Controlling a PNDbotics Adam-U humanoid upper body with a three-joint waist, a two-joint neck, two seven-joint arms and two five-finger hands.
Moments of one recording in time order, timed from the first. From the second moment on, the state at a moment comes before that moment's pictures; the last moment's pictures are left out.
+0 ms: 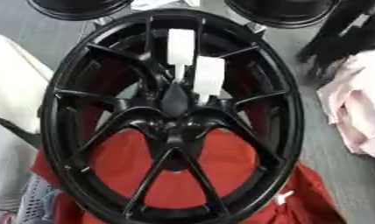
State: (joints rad) left arm -0.38 0.29 0.06 -1.98 0.10 -0.02 0.16; right arm -0.26 -1.18 -0.06 -1.98 -0.01 -0.04 -0.04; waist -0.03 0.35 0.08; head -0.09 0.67
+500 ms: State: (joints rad) left arm -0.38 0.30 0.05 -1.98 0.10 -0.02 0.15; right arm -0.41 -1.30 0.04 -1.99 0.06 -0.03 0.25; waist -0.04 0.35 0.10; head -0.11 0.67
